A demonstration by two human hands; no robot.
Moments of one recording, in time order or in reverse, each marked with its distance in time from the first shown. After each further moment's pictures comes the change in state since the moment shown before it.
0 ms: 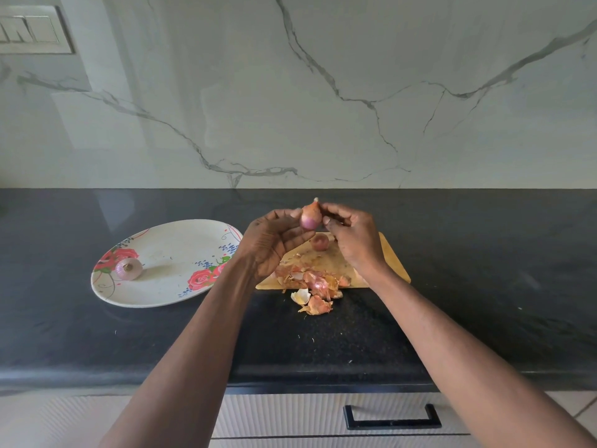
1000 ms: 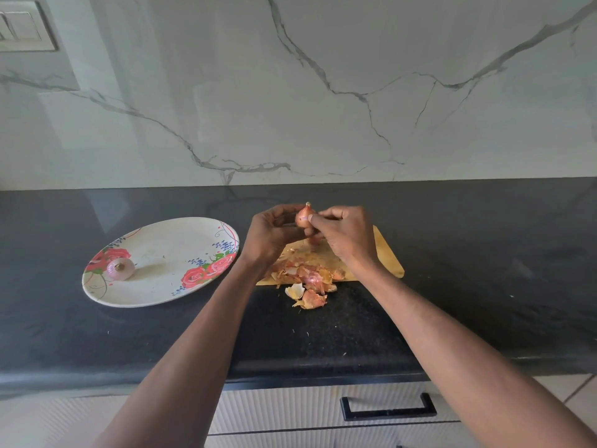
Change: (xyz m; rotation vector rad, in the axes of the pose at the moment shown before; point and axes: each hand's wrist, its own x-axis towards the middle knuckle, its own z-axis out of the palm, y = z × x) left_hand 0.000 -0.016 0.002 0.542 -0.059 0.265; right_hand -0.011 -0.011 0.004 -0.034 0.050 0.082
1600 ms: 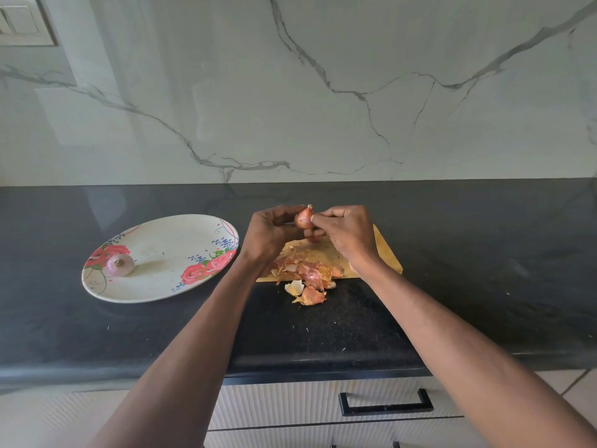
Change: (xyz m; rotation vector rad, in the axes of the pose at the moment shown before) left_hand 0.001 -0.004 -0.004 0.069 -0.010 0.040; right_hand 0.002 0.002 -0.003 0.075 -0.024 0.041
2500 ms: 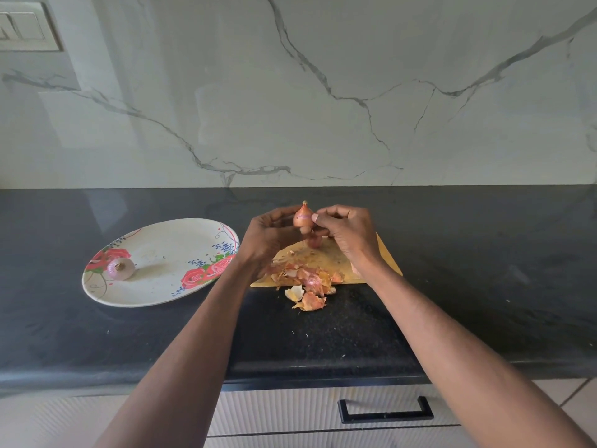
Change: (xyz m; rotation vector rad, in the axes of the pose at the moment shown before) left_hand 0.000 0.007 -0.003 -0.206 -0.048 -0.127; right_hand 0.005 -0.002 -0.004 0.098 -0.029 0.035
